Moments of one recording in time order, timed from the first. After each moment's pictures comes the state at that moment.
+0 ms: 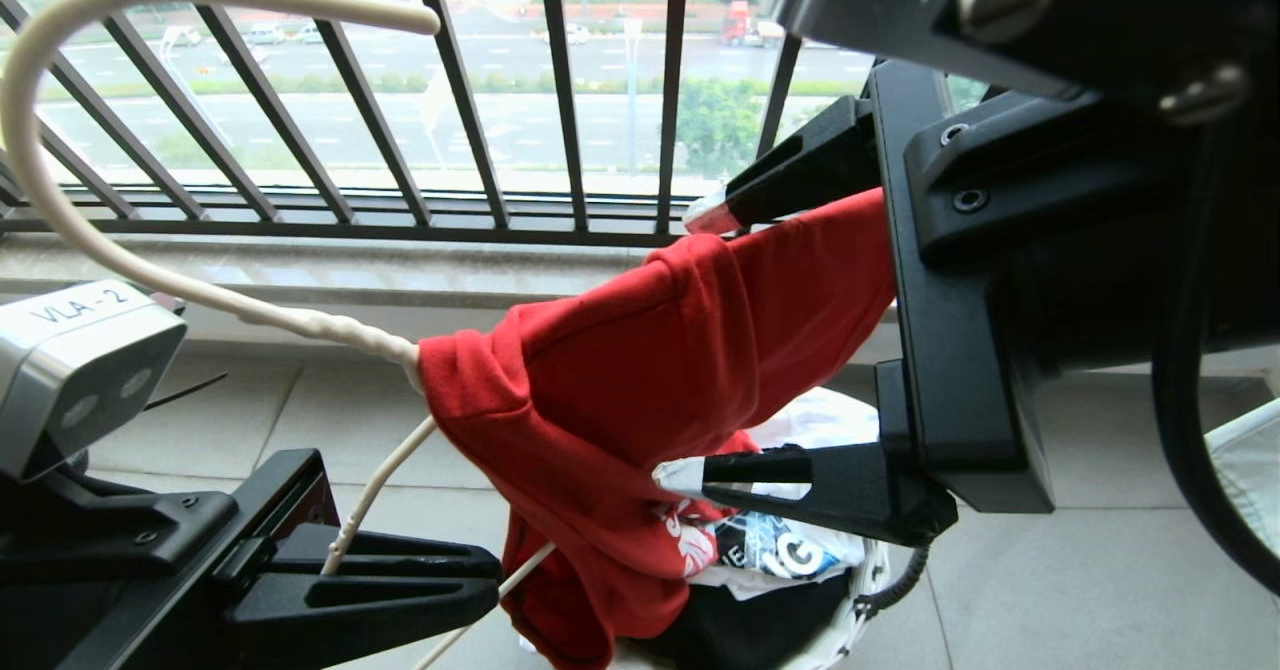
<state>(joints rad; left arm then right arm) -0.49 1.14 -0.44 -0.81 -0.99 -0.25 1.06 1.62 -1.88 0.73 -0.02 -0.63</state>
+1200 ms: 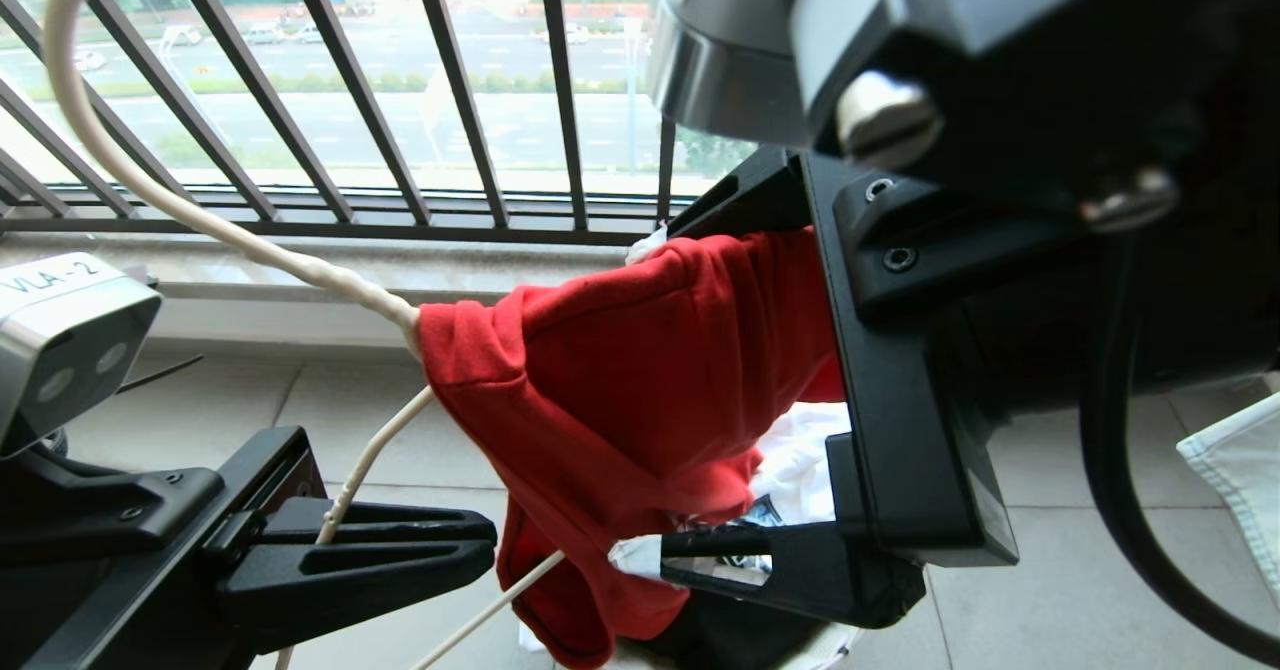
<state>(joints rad) -0.49 1.13 -0.46 -0.81 -0.94 -0.25 1.07 1.68 -1.95 0.80 0.07 -0.64</state>
